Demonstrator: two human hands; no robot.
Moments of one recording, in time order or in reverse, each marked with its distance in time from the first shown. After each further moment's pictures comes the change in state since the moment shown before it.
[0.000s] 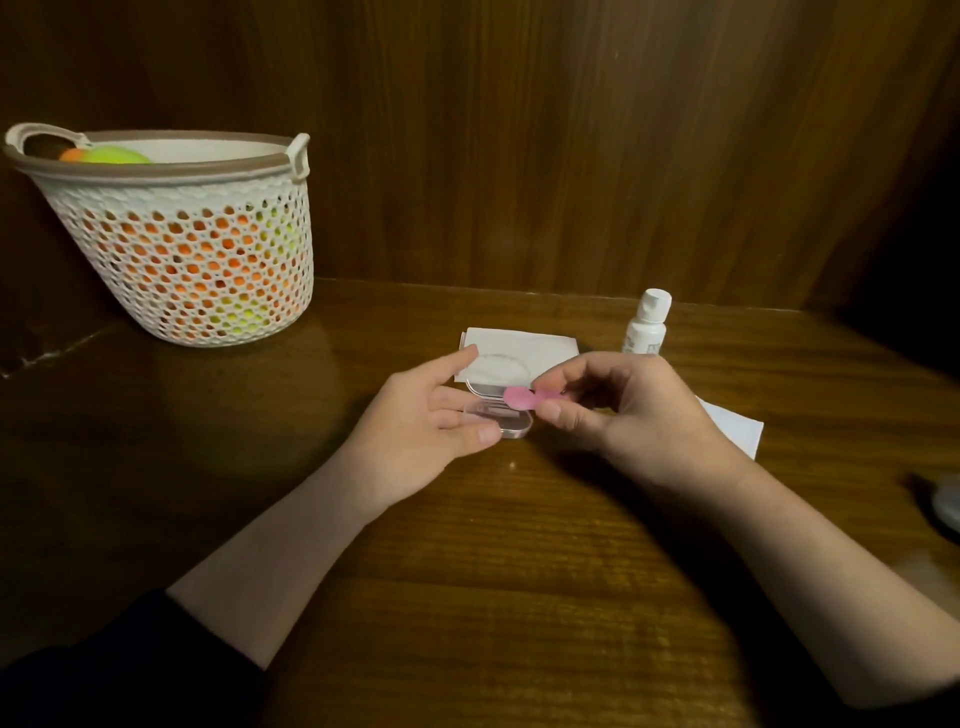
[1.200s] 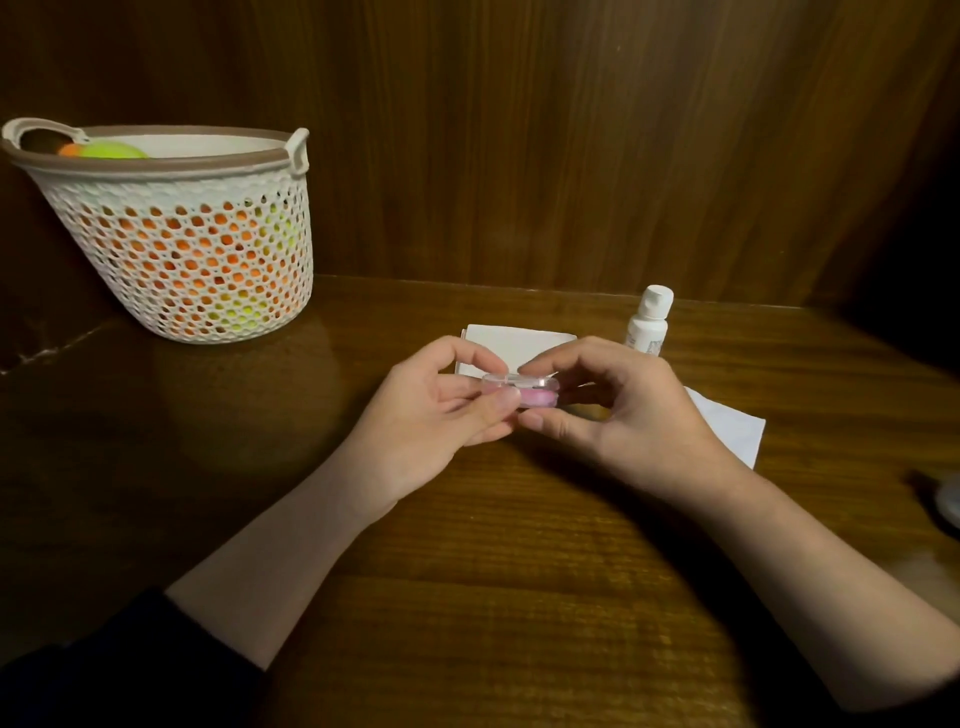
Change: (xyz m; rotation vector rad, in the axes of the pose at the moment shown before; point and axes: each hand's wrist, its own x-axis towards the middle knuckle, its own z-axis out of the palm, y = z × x) left_hand -0.003 0.006 0.007 -0.310 -0.046 0.096; right_hand -0.003 -0.011 0.007 -0.058 0.045 -0.177
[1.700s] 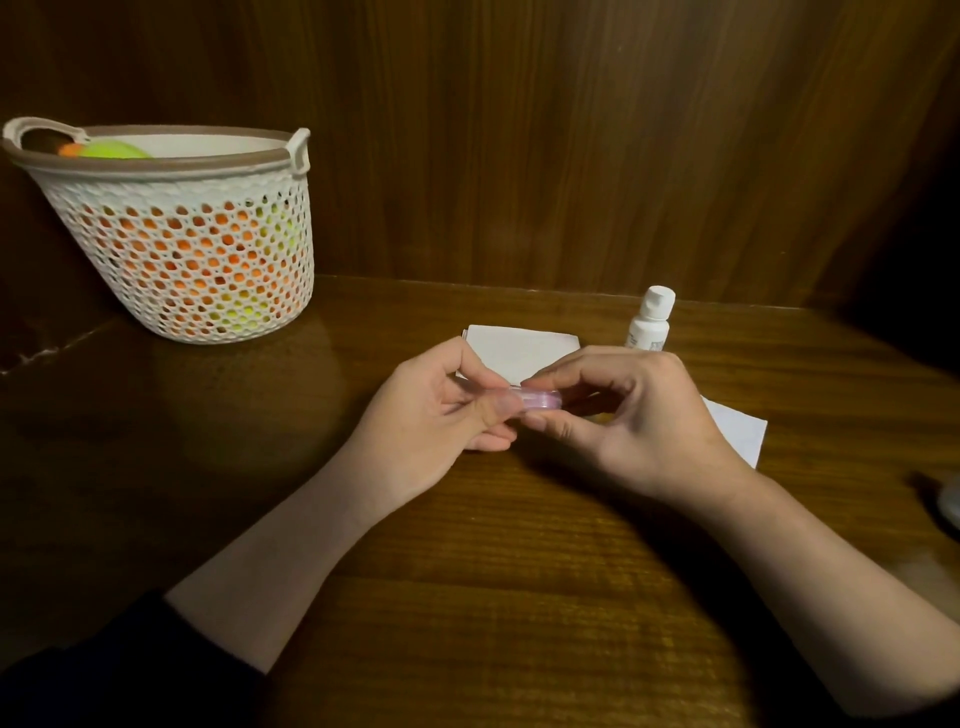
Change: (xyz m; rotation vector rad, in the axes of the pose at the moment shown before) left_hand 0.000 0.001 0.000 0.133 -0.001 0.083; right_hand -0.002 -0.004 -0.001 -0.073 0.020 -0.086
